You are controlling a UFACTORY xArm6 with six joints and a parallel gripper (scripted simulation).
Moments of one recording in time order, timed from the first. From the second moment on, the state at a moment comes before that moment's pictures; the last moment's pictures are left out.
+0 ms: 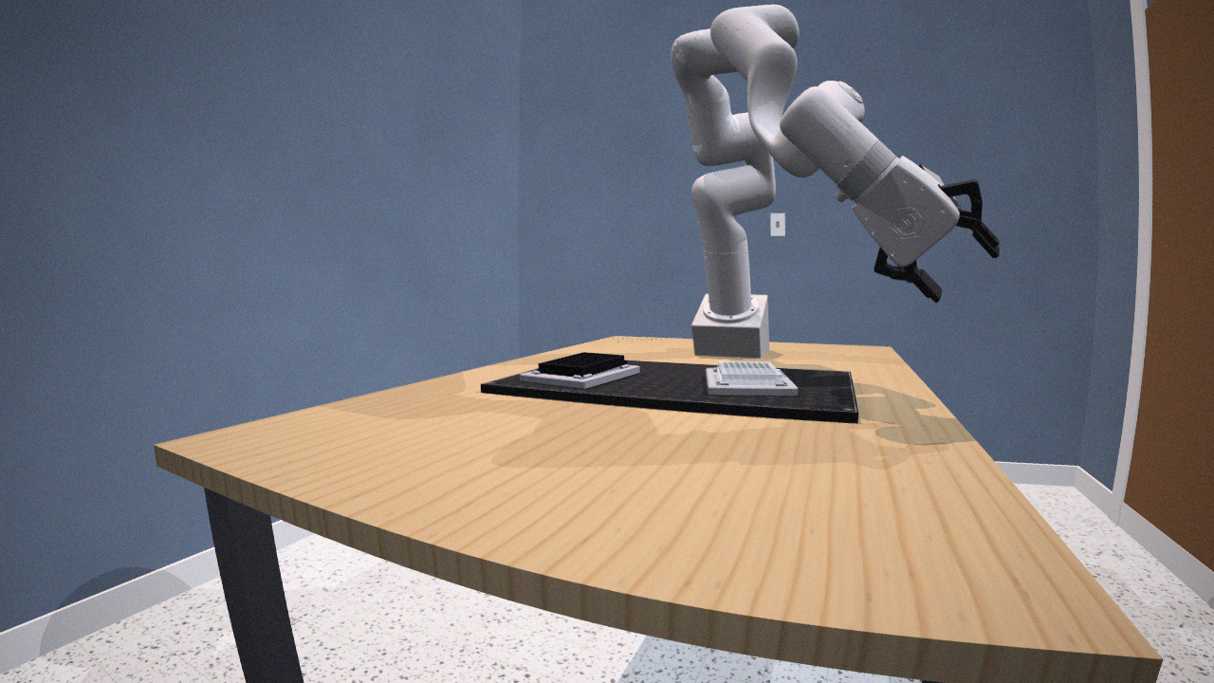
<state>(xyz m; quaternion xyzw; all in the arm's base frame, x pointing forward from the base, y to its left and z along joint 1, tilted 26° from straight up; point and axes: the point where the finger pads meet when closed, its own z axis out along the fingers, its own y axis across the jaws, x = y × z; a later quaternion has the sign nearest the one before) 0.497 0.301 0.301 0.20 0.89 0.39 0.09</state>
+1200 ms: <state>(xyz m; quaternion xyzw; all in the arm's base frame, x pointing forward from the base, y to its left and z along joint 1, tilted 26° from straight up) 0.516 0.234 0.296 0.29 0.88 0.36 0.11</state>
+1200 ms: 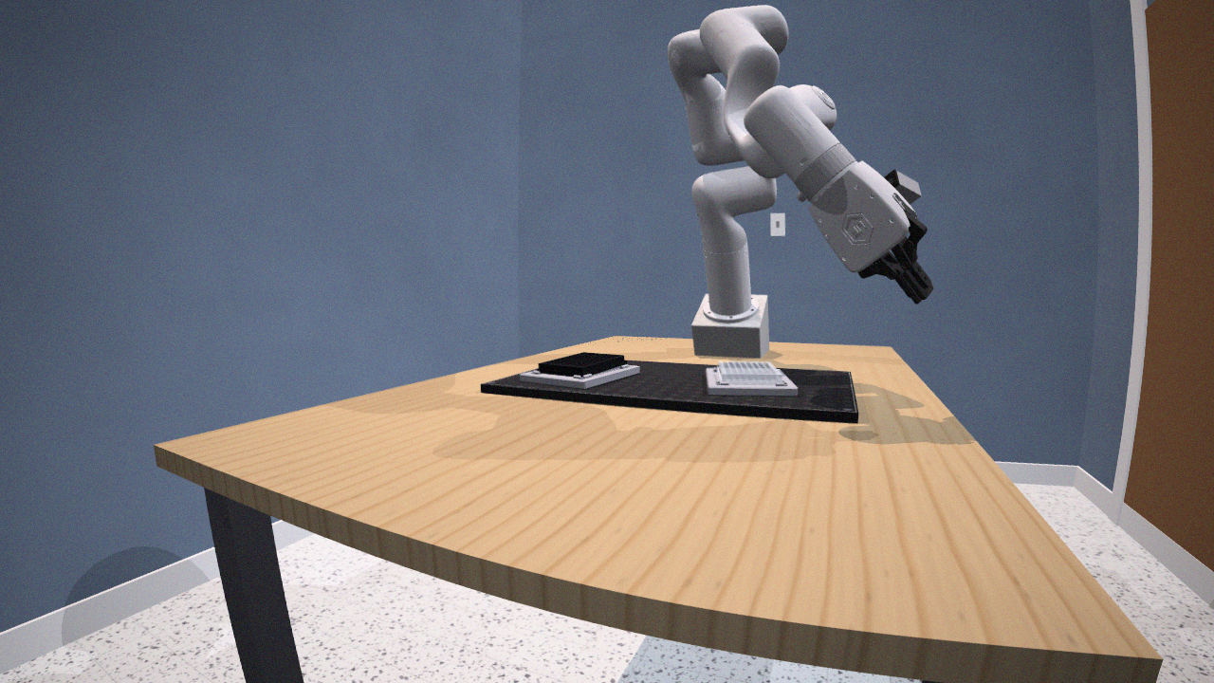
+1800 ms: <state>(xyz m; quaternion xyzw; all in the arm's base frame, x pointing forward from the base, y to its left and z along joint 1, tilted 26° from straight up) 0.526 0.161 0.288 0.35 0.87 0.34 0.12</state>
